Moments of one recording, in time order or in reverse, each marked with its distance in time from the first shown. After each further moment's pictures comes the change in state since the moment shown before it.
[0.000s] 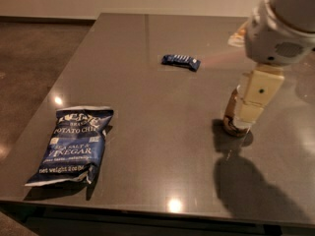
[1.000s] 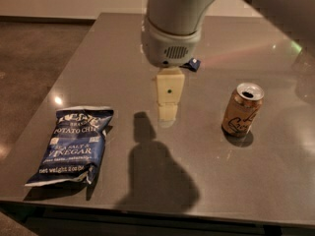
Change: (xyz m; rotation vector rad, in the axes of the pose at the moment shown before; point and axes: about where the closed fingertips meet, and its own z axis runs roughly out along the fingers) arm -0.143 0.008 0.053 -0.087 -0.024 -0.315
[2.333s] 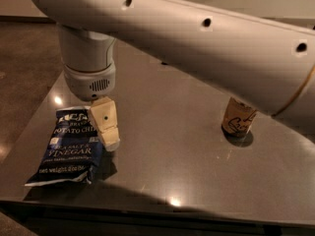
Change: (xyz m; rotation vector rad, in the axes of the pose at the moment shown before) arm -0.128 0.012 0.093 -0.194 -0.071 -0.389
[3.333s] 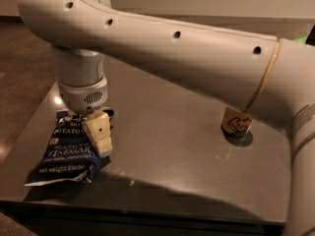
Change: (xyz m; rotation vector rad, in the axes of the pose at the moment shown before) arm -0.010 0.002 0.039 -0.107 -0.003 -0.074
